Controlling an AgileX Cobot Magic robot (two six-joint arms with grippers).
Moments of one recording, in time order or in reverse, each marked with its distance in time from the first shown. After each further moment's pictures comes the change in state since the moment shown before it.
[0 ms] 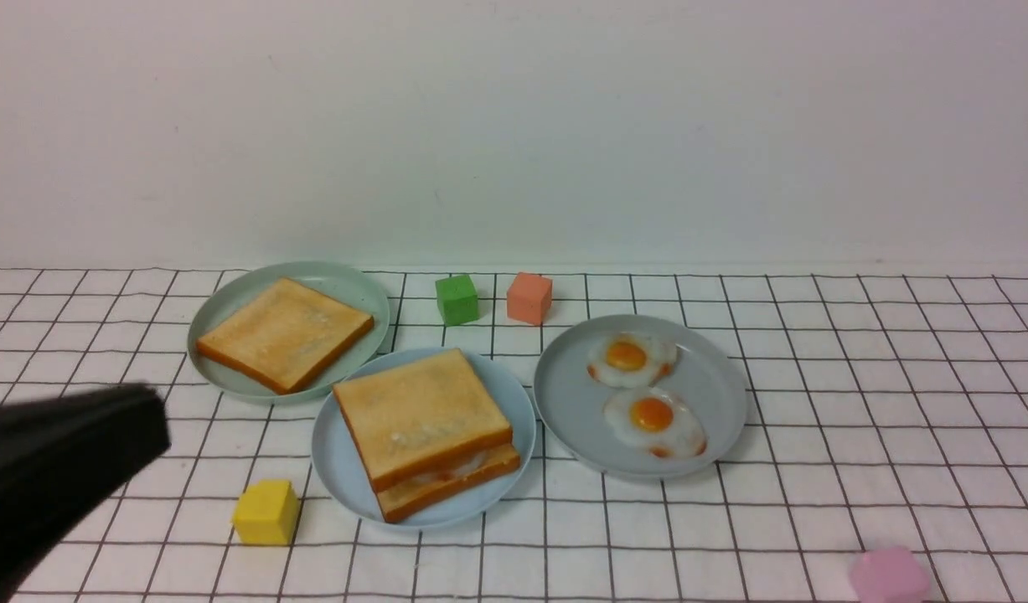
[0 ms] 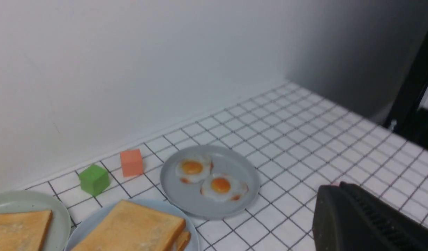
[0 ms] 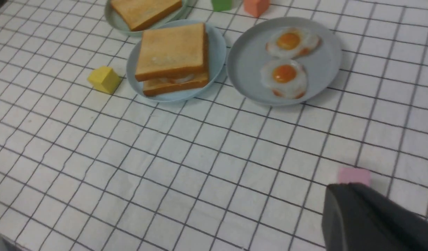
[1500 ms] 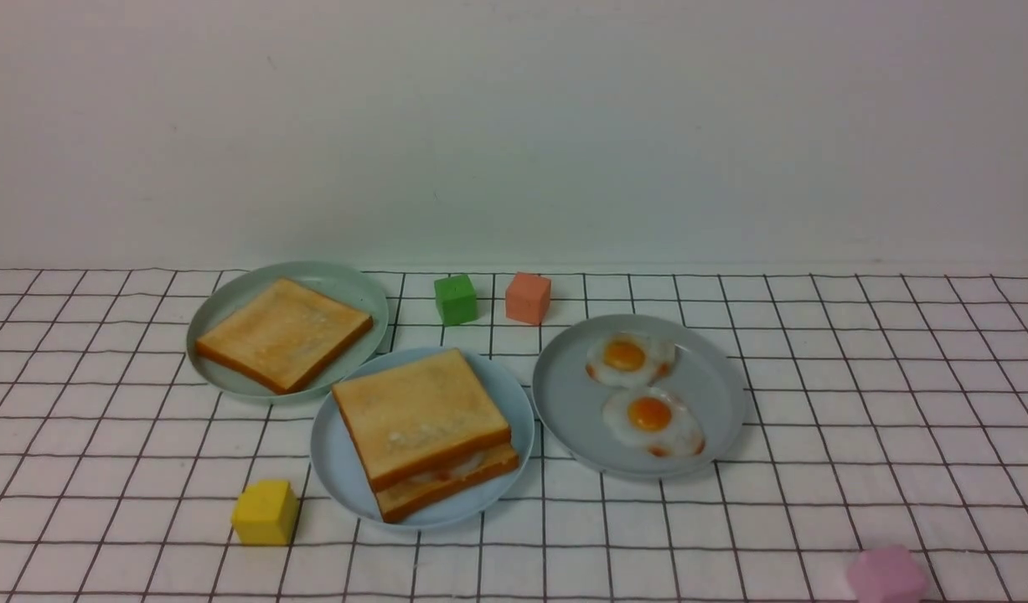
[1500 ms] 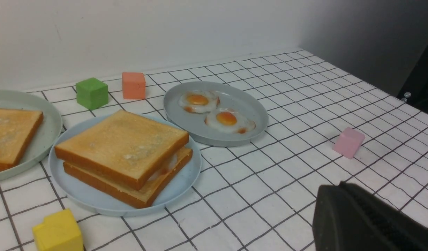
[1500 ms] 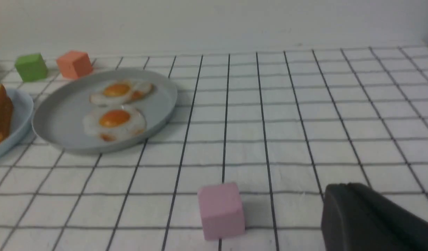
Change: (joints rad) right arm -0.409 -0.529 0.993 0.000 -0.805 -0.161; left arm 0.000 -0.220 0.372 -0.055 -0.084 -0.019
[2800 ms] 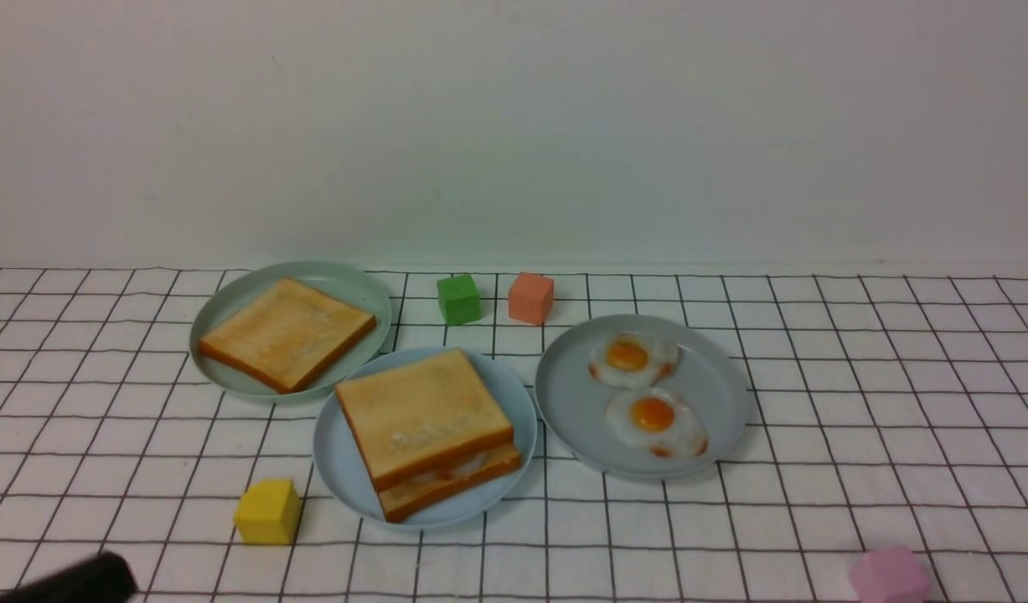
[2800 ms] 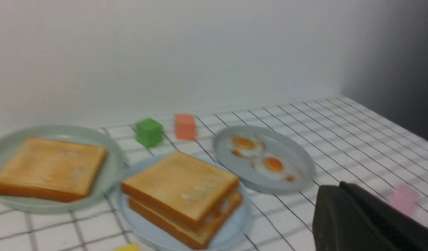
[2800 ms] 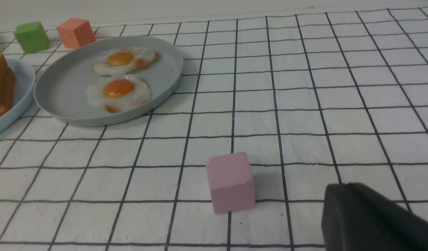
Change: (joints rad) right arm 0.000 0.000 0.015 0.028 0.032 -0.014; left arm 0.159 -0.056 0.002 0.135 -0.080 -0.120
